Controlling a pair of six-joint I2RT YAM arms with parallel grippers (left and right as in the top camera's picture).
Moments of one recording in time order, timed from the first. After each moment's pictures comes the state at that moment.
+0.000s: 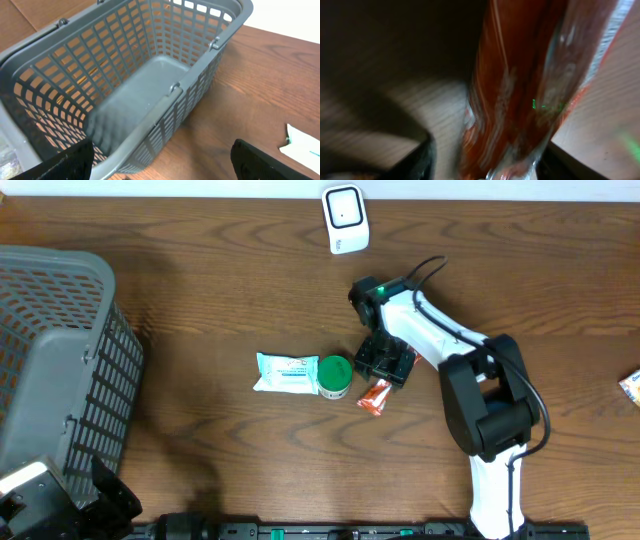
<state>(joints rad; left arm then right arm) 0.08 0.46 1.34 -1.44 -0.45 -0.18 0.47 2.17 1.56 -1.19 -0.08 0.97</state>
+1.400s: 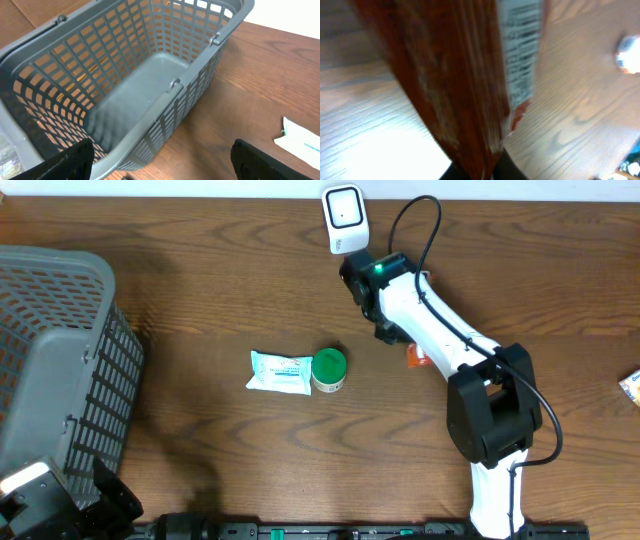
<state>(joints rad) 0.08 0.46 1.34 -1.46 -0.45 -0.18 0.50 2.14 1.73 -1.33 0.61 0.81</state>
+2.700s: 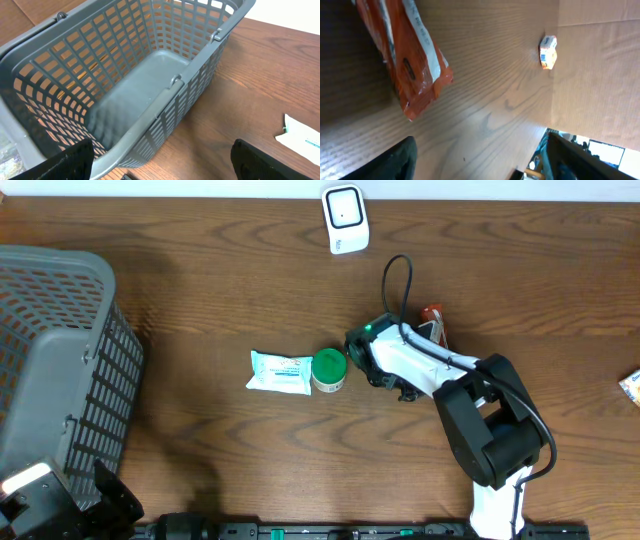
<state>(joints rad) 0.08 0.46 1.34 -1.47 -0.45 -0.18 0.58 2.04 1.28 -1.33 0.87 0.85</state>
